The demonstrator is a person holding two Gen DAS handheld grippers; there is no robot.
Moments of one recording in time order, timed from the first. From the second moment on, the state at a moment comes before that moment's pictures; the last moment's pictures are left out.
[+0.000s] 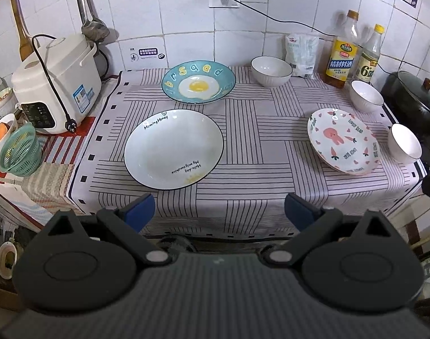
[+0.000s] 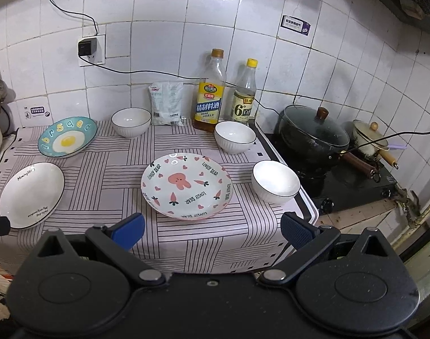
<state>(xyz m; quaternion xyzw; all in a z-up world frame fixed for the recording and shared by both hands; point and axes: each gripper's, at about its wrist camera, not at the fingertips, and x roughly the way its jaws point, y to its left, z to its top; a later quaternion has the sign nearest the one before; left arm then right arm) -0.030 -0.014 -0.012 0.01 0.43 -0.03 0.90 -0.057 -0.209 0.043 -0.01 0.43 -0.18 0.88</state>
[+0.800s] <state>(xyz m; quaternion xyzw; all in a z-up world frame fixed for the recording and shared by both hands) -0.019 -0.008 -0.022 0.02 0.46 -0.04 0.89 -0.057 -0.209 0.044 0.00 0.43 -0.17 0.89</state>
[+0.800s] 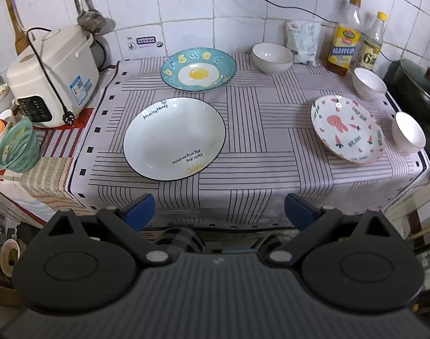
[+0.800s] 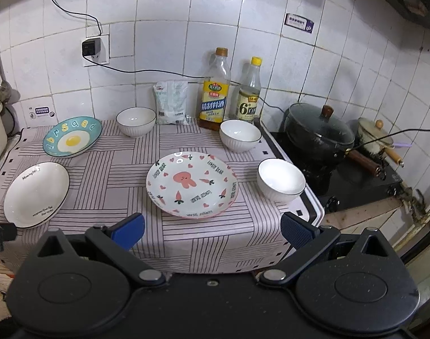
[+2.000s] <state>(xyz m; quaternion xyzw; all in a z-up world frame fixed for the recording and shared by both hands) 0.175 -0.150 -0.145 0.05 0.47 -0.22 0.85 0.033 -0.339 -0.153 0.15 0.40 -0.15 0.89</state>
